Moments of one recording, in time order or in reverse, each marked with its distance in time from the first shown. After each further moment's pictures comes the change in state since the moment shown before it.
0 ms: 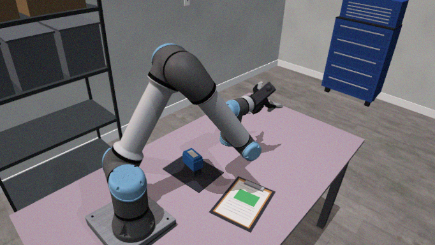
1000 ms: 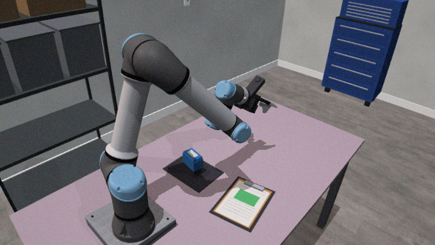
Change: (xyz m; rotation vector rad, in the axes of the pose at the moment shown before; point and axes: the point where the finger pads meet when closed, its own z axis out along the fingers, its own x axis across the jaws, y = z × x) arm -0.005 0.046 -0.027 -0.332 0.129 -0.444
